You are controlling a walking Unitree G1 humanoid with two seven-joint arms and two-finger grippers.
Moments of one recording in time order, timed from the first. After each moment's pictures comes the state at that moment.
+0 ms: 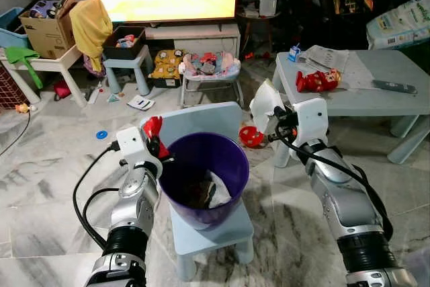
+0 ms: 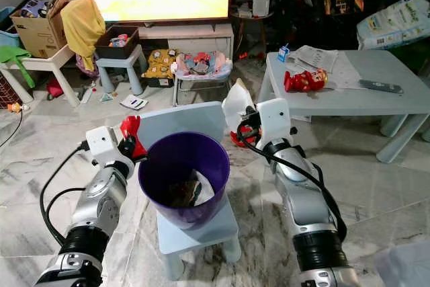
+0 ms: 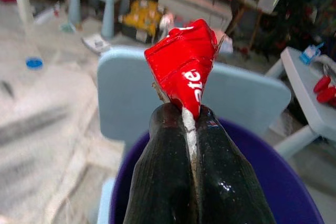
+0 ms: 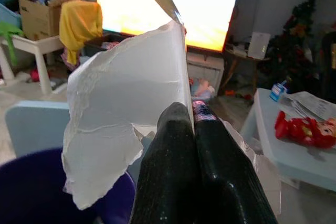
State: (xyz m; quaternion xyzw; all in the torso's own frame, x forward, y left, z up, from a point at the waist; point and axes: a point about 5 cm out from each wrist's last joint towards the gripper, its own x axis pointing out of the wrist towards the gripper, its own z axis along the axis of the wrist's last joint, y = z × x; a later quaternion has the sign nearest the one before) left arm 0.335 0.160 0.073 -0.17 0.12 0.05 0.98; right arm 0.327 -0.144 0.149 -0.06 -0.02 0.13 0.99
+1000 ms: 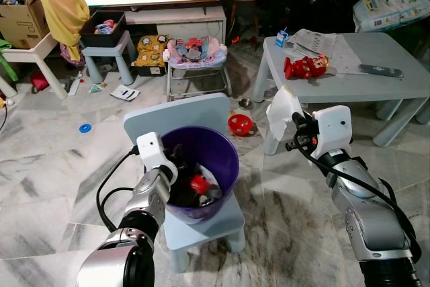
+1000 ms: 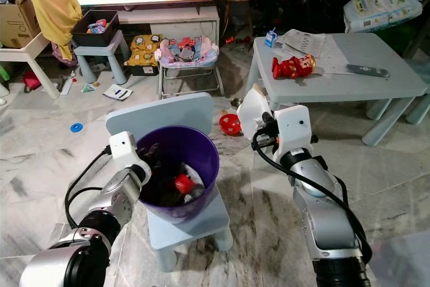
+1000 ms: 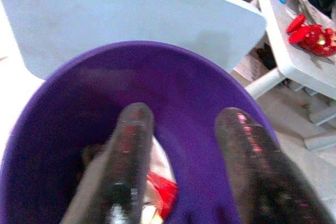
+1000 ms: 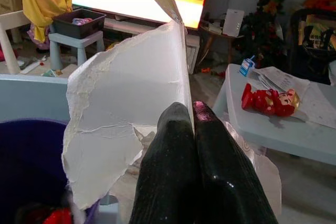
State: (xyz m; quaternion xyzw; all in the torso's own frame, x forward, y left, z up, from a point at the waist) left arm 0.344 0.141 0.050 -0.20 0.18 0.00 0.96; right arm 0.302 -0.163 0.157 -0.08 -0.02 0.11 0.99
